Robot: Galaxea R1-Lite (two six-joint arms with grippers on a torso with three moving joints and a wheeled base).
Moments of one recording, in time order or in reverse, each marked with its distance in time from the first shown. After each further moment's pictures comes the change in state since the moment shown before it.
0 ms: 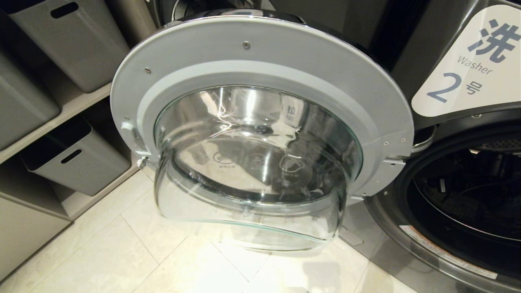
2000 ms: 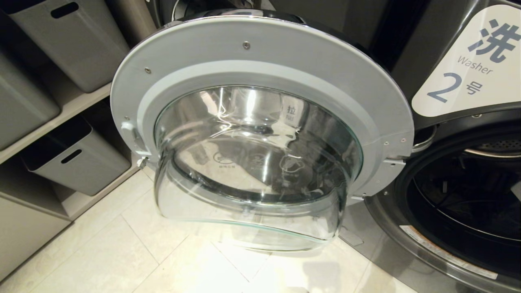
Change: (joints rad) left arm 0.000 0.000 0.000 0.000 0.000 0.000; right arm -0.058 0.241 -0.145 -0.320 -0.047 0.071
